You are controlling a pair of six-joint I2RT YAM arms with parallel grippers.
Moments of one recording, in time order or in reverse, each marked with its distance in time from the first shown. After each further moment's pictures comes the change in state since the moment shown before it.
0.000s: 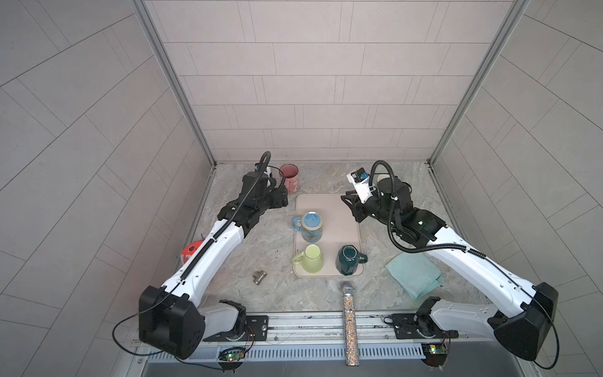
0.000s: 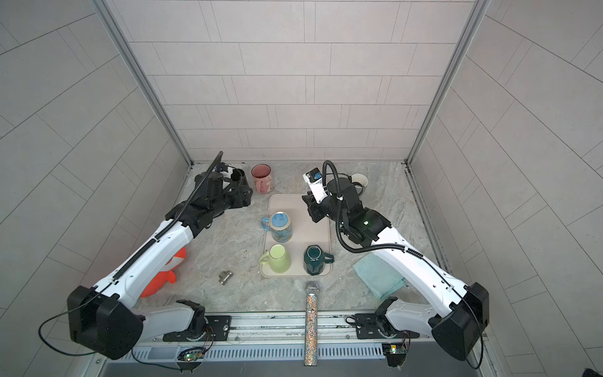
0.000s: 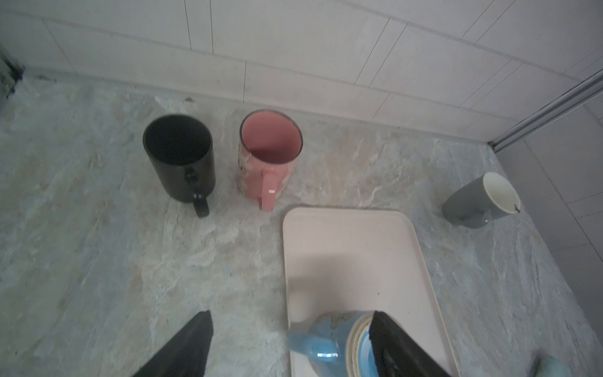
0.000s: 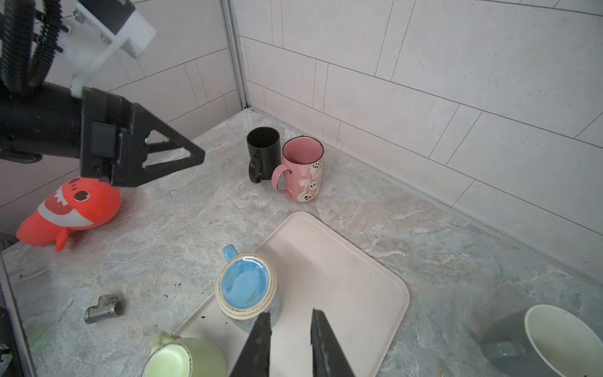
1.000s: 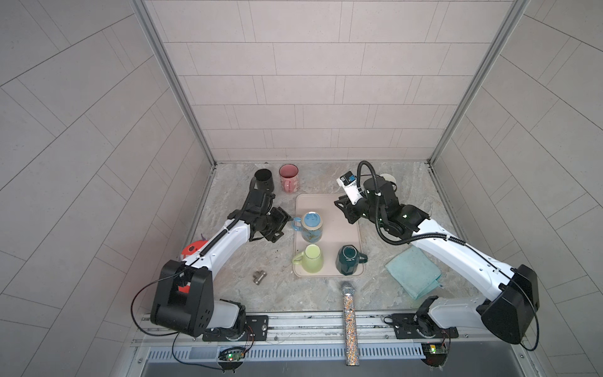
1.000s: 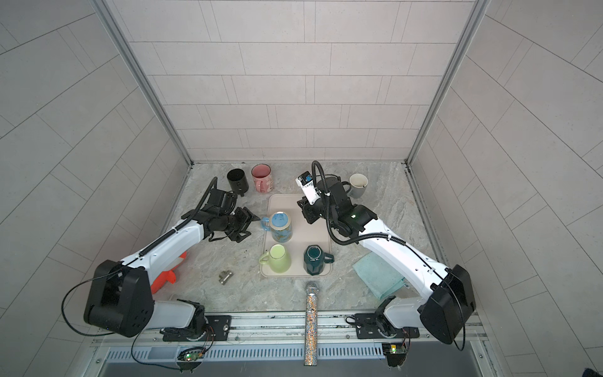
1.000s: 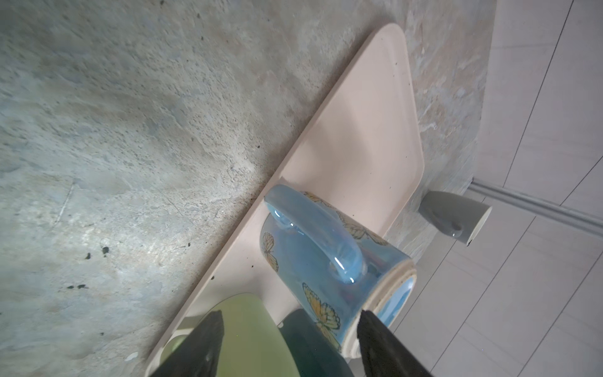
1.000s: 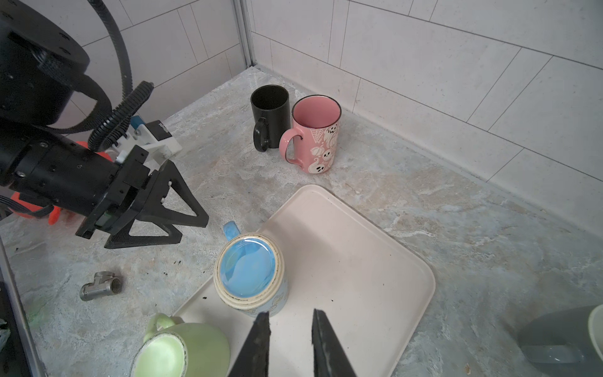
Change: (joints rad) left arm 0.065 0.131 -0.201 0.024 0.397 -0.826; right arm 0.000 0.113 0.015 -0.014 -0.041 0.002
